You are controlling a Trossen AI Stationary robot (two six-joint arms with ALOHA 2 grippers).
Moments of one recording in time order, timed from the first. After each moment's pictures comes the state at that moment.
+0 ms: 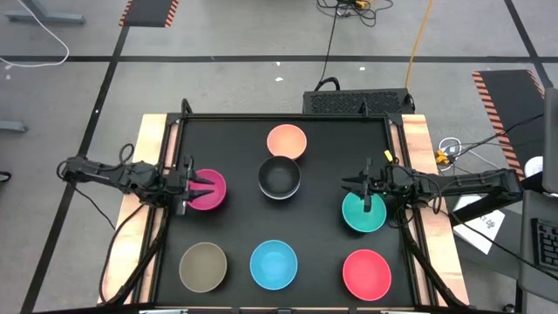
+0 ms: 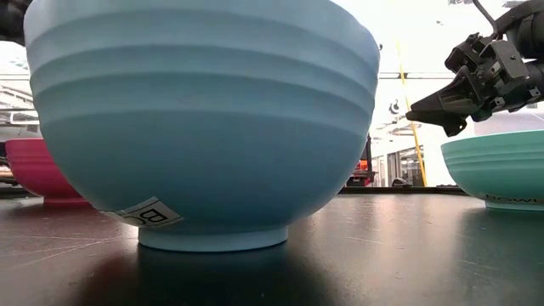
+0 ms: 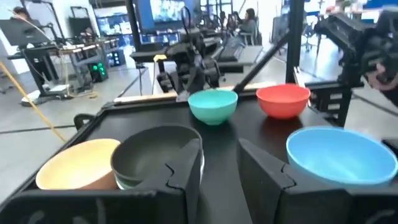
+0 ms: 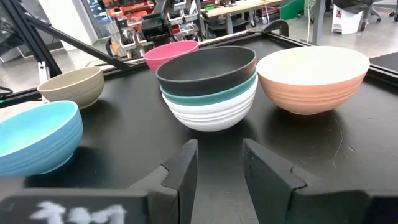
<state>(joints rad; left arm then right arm) -0.24 0.21 0.26 -0.11 -0.18 0.09 -0.01 0.35 0.01 0.14 0.13 0.24</state>
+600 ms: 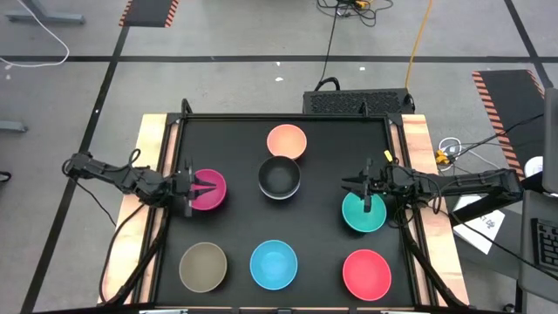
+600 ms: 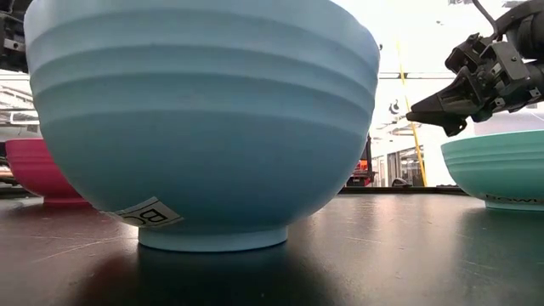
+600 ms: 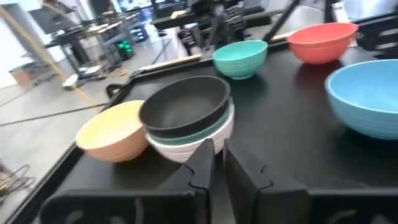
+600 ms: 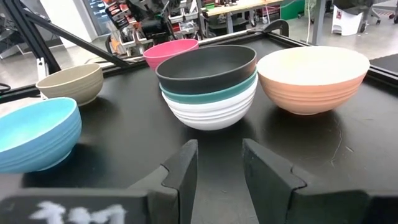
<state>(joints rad) -0.31 0.17 0.18 -0.21 -0.37 0.17 -0.01 0.35 0.01 0.14 0.13 0.23</state>
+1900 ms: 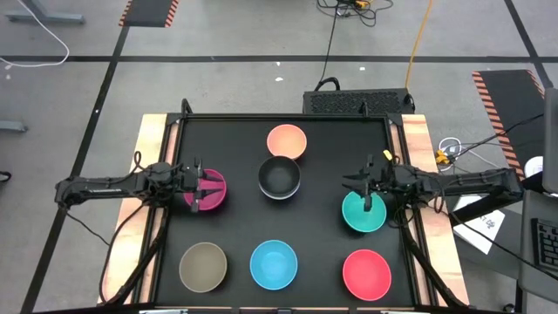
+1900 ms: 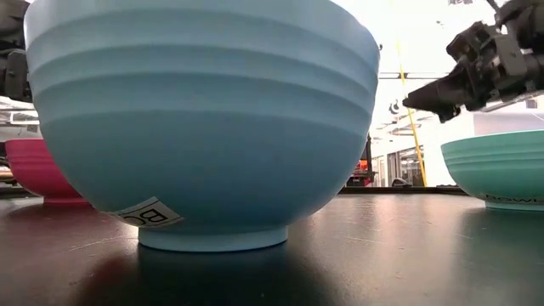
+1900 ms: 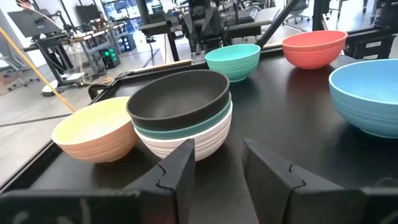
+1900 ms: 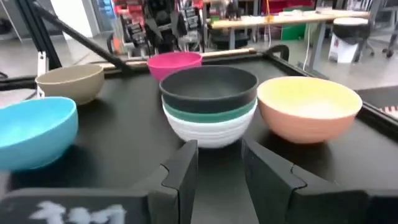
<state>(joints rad) 0.11 0.18 0.01 0.03 0.10 0.21 -0.01 0.35 0.07 0.13 0.13 0.11</state>
